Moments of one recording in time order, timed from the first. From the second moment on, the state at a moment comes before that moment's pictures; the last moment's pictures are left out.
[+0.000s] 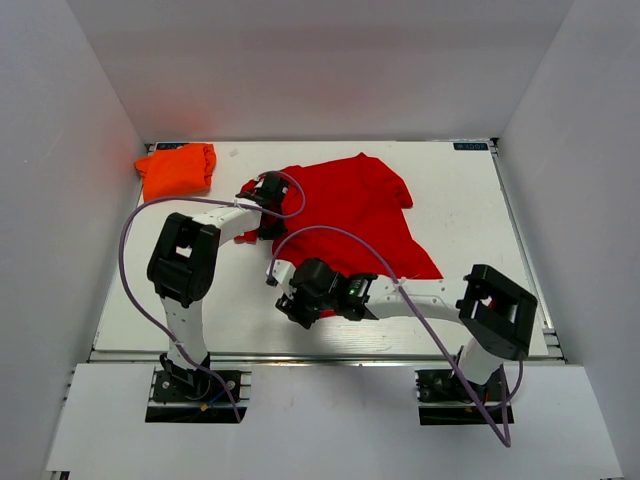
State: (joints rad) left arm -0.42 1.97 1.32 -0.45 -0.22 -0.53; right arm 1.20 1.63 0.97 -0.09 -0.06 -0.03
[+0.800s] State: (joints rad) left arm -0.42 1.96 1.31 -0.44 -0.23 -0.52; right arm 1.22 1.67 0.98 -0.11 0.07 -0.08
